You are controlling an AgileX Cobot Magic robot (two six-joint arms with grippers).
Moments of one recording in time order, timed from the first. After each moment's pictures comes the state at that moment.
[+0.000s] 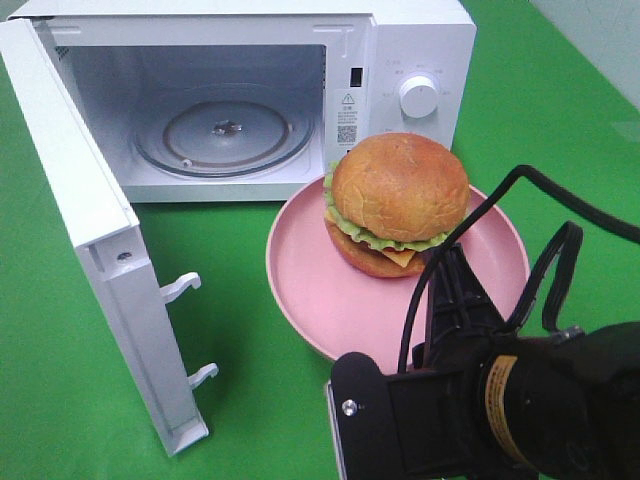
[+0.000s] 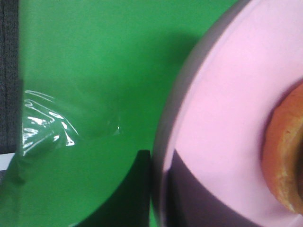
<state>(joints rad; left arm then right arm) 0.01 -0.01 -0.52 -0.06 1.08 0.02 1.26 1.41 -0.57 -0.98 0.60 0.18</state>
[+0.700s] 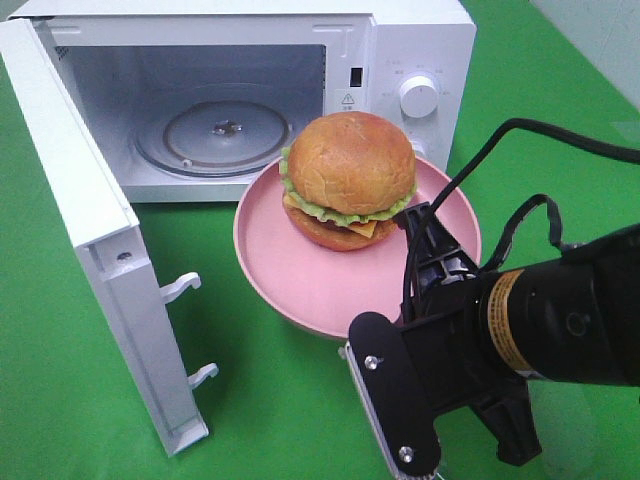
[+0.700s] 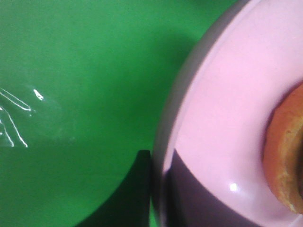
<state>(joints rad) 0.01 -0.01 -0.52 -0.06 1.08 0.02 0.99 1.41 -0.57 -0.99 0.31 -0.23</state>
